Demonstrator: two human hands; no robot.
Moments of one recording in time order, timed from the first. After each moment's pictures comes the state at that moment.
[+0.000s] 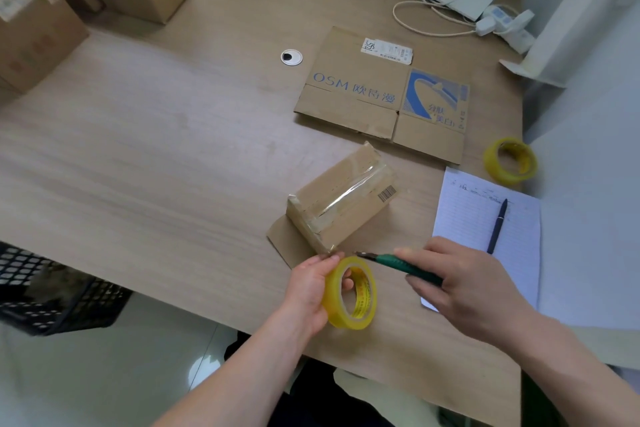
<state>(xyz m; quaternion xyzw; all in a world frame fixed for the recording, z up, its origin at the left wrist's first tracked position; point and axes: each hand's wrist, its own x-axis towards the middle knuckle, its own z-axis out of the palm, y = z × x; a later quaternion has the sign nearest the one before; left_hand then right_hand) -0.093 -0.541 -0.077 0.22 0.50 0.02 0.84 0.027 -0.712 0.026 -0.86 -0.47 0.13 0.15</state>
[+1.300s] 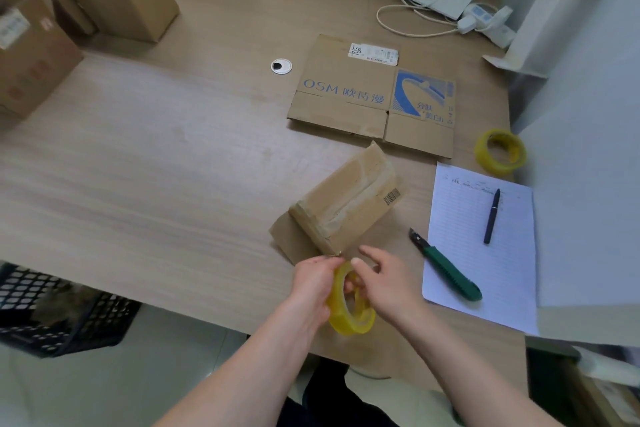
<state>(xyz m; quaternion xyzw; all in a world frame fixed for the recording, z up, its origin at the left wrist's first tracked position) -0.083 -0.543 -0.065 0.31 0.55 -0.02 0.77 -0.029 -0.650 -0.050 -0.87 -0.07 0.33 0.36</state>
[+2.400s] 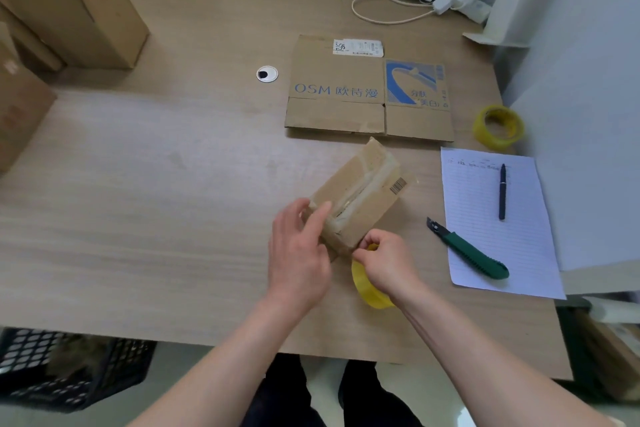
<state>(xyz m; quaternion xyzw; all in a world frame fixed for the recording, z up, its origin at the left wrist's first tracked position) -0.110 -0.447 -0.047 0.92 0.18 0.10 0.33 -0.028 -0.585 -0.071 -0.89 0.02 0.27 0.37</state>
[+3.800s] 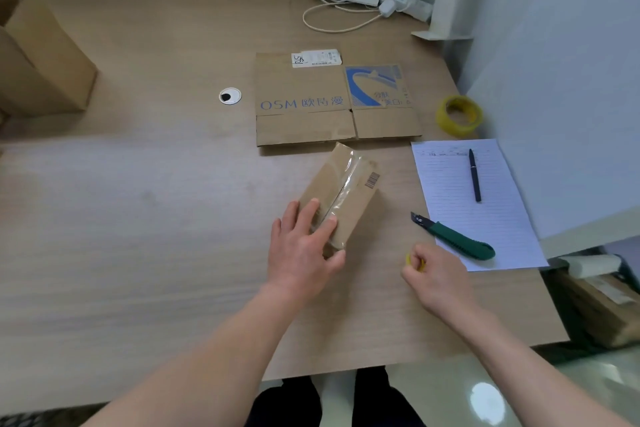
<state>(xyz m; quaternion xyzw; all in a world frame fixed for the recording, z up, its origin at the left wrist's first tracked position) -0.067 -0.425 -0.076 0.98 0.01 0.07 0.18 -0.041 -0.664 -0.061 -0.96 -0.02 0.13 0.26</state>
